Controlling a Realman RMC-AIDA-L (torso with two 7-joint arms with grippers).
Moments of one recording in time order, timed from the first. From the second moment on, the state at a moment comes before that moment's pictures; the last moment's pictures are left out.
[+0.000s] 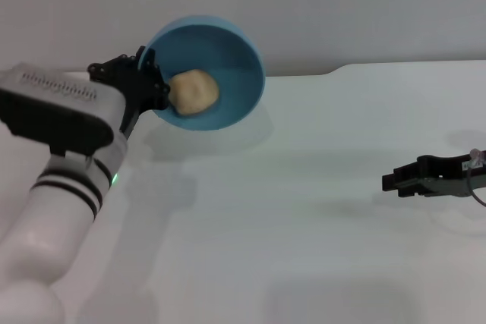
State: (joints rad) left arm -0.24 -2.06 2.24 1.05 1.95 -0.54 -2.27; right arm 0.54 2.05 -0.86 -0.92 -2.36 -1.43 2.68
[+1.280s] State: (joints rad) left arm -0.32 -2.05 2.21 0.94 2.14 -0.52 -2.53; right arm 0.57 2.06 -0.87 -0.91 -2.31 -1.42 2.65
